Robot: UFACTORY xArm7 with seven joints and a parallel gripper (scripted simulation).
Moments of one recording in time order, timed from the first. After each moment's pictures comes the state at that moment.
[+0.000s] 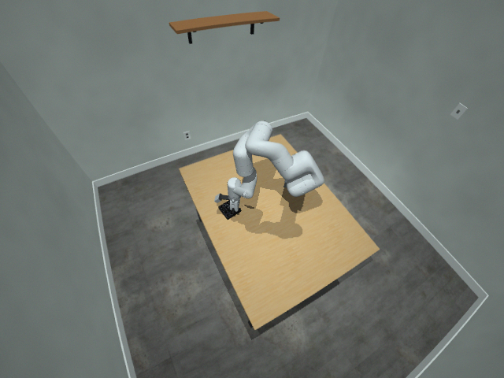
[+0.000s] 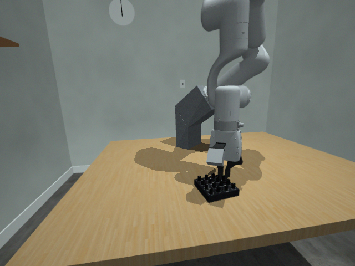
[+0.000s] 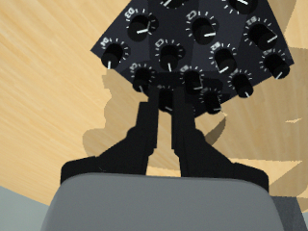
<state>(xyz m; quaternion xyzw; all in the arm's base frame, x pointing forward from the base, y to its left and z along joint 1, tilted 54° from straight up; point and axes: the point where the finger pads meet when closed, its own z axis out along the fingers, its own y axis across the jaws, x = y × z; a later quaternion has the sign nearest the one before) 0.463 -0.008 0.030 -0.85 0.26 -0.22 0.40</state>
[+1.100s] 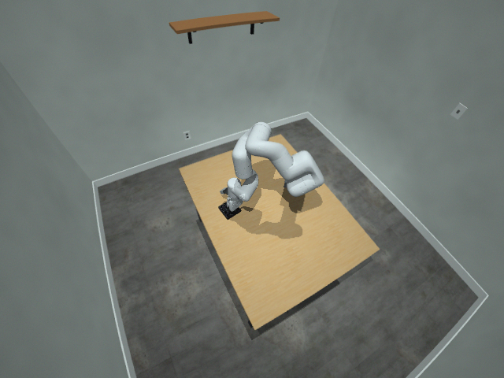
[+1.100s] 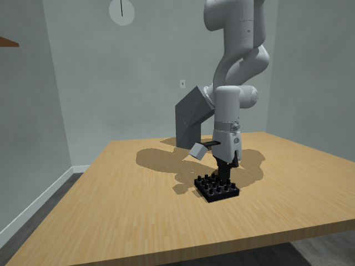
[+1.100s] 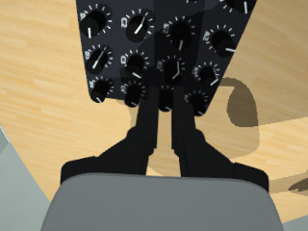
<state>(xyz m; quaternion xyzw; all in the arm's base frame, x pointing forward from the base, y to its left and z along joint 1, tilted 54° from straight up) 0.463 -0.007 0.030 -0.72 0.53 -0.08 0.45</state>
